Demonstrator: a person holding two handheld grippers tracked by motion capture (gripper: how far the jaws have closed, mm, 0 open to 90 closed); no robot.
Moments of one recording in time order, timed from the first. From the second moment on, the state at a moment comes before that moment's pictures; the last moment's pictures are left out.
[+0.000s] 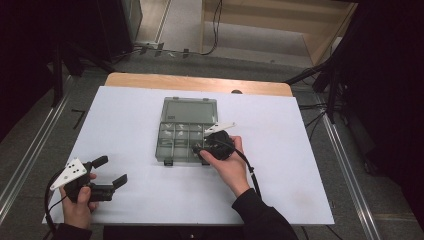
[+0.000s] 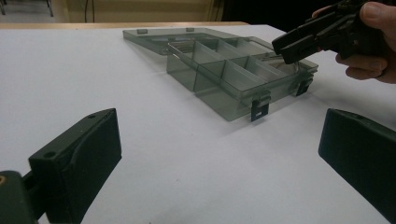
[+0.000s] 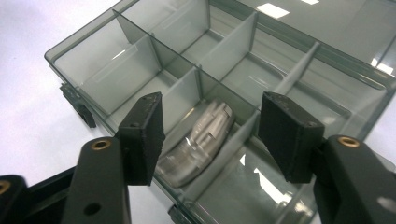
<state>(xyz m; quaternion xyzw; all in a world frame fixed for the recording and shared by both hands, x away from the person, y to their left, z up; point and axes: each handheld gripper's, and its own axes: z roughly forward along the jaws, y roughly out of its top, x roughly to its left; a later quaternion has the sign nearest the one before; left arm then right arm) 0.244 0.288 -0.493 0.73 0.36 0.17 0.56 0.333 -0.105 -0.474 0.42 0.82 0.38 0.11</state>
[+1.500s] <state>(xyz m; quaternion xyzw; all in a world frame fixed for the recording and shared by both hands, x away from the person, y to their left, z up) 0.245 0.286 -0.494 0.73 0.36 0.17 0.55 0.316 -0.109 -0.475 0.40 0.82 0.39 0.11</state>
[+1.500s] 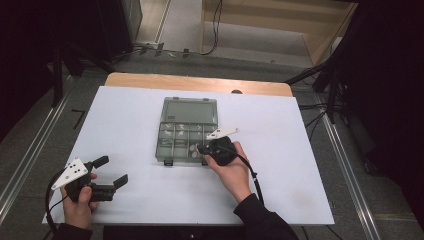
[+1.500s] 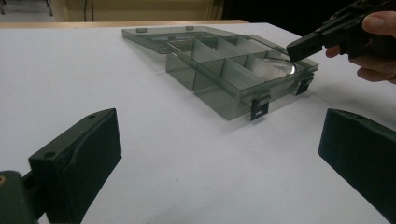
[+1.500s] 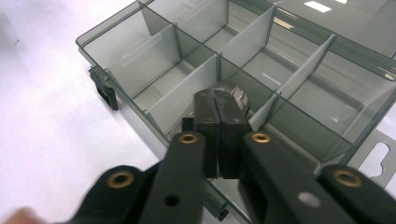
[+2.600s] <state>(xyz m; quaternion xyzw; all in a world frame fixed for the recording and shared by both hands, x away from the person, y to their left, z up) 0.249 0.251 -0.471 0.75 0.33 0.18 0.55 0.316 -0.141 -0.466 0.39 0.78 0.47 0.11</state>
